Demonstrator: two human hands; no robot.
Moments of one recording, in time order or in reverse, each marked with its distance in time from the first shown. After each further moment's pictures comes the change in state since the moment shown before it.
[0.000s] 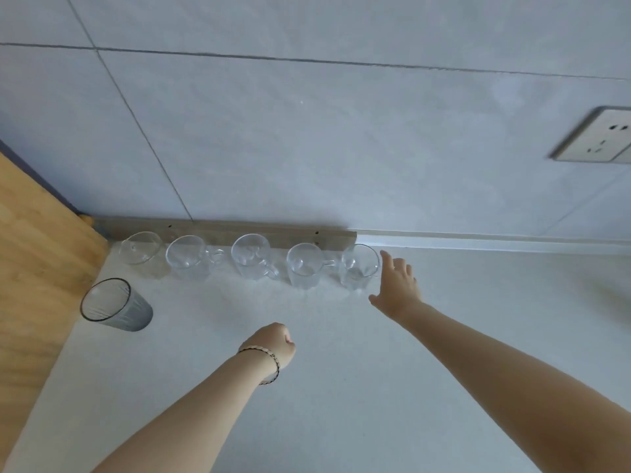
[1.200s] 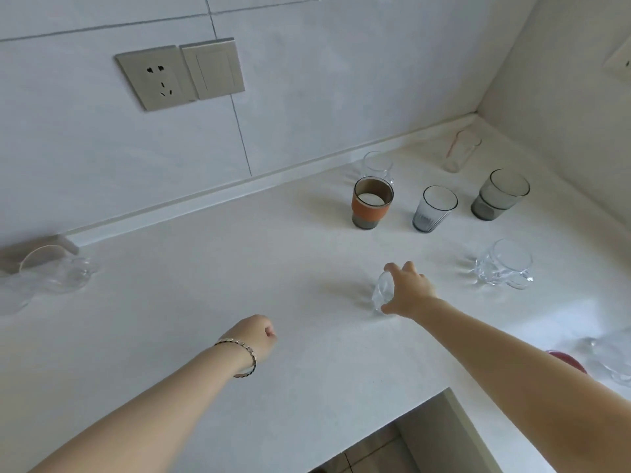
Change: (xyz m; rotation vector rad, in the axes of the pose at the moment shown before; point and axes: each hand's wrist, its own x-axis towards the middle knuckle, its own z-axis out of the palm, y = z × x) left_hand -0.140 0.377 0.268 0.251 -0.123 0.338; right_hand -0.196 0.548 -0.066 0.085 -0.066 0.409
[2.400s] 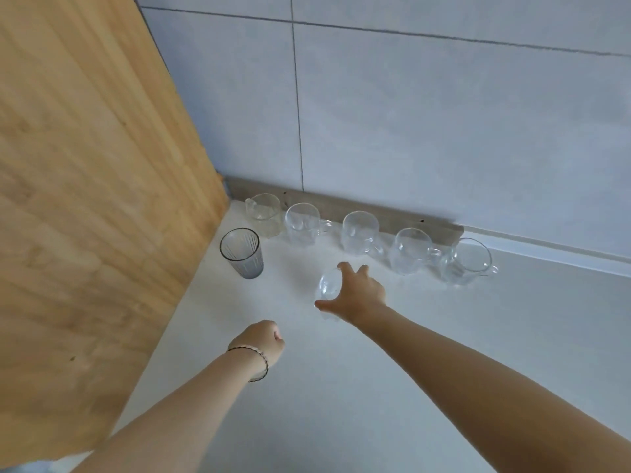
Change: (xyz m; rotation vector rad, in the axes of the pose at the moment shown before) left_hand -0.146 -0.593 -0.139 -0.364 0.206 -0.573; right_hand -0.183 -0.717 0.212 -0.136 -0.124 -0.649
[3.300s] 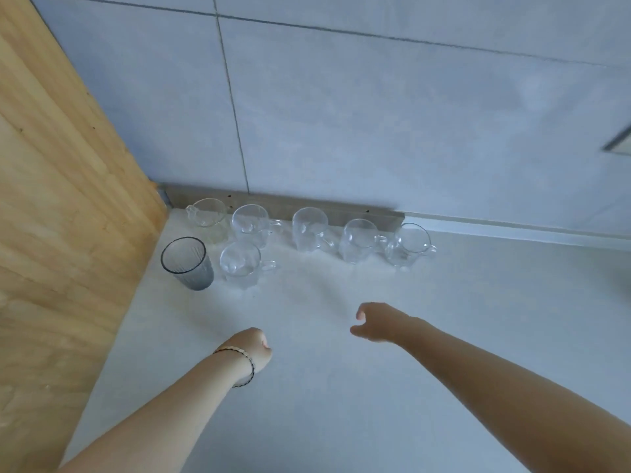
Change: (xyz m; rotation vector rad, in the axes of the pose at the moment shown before) left_hand 0.012 0.028 0.013 0.171 -0.144 0.207; right_hand -0.027 0.097 -0.007 -0.122 -0.312 0.170
